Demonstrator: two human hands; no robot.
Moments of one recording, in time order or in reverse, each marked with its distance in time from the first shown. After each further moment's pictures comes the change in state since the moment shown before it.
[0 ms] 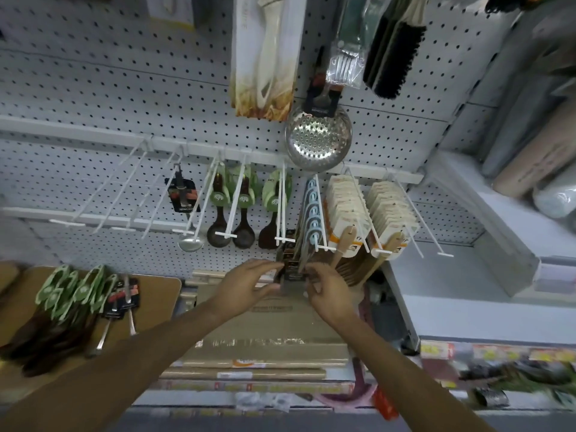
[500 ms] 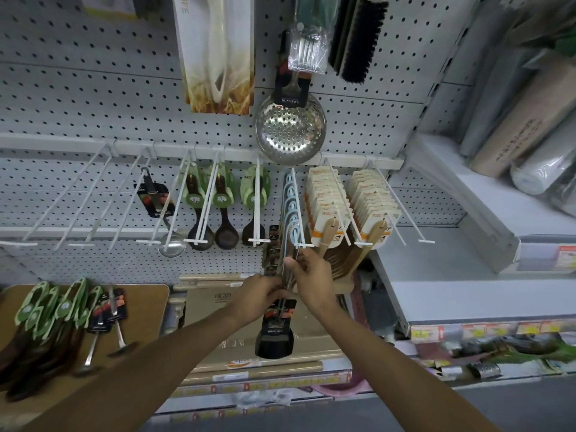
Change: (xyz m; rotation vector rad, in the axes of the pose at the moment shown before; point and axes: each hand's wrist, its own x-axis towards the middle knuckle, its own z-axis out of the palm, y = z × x) left_hand 0.031 0.030 0.047 -0.107 -0.229 -0.113; right_hand 0.013 -0.017 -0.004 0.418 0.174 0.166
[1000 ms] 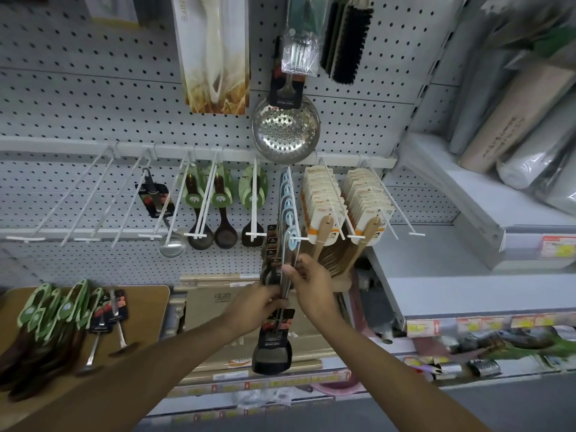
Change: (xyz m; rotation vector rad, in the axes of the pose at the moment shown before) left_hand -0.032 0.022 0.001 0.065 0.003 0.073; right_hand -0.032 0.001 -0.009 0.136 -0.040 -0.055
